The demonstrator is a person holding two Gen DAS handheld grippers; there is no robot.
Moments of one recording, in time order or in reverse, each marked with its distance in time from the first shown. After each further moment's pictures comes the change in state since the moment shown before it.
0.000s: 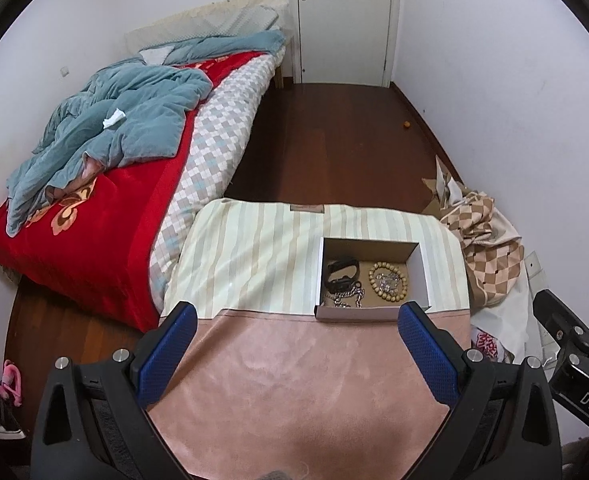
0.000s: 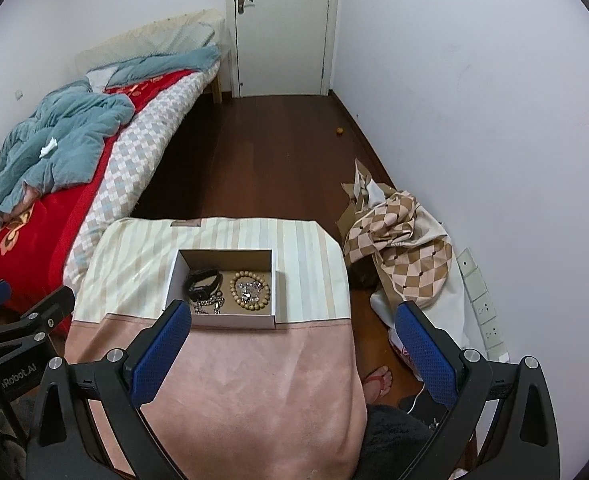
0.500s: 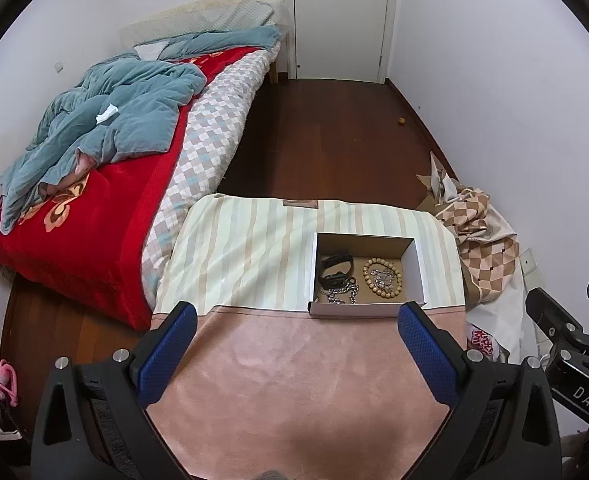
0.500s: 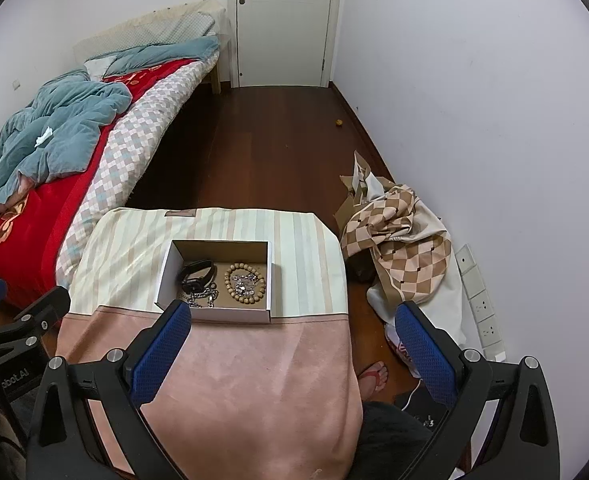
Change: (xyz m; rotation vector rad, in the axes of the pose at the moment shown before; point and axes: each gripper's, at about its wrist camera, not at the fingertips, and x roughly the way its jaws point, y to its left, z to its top) left arm 0.004 -0.002 0.000 -0.001 0.008 -0.019; right arm 0.013 0.001 0.001 -0.016 0.026 -0.013
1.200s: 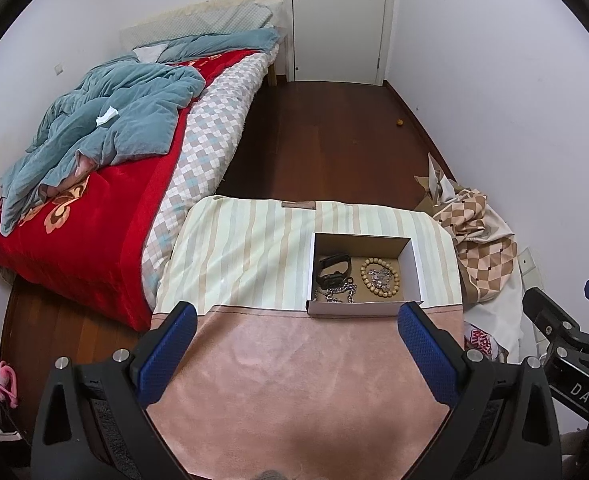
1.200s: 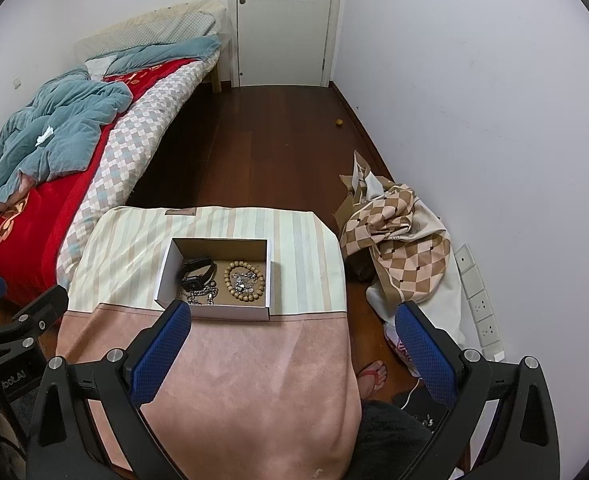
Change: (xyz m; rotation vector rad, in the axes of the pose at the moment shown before) left arm -0.006 0.000 -0.003 -0.002 -0.007 -0.007; right arm -0.002 -0.002 -0.003 -0.001 0.000 0.001
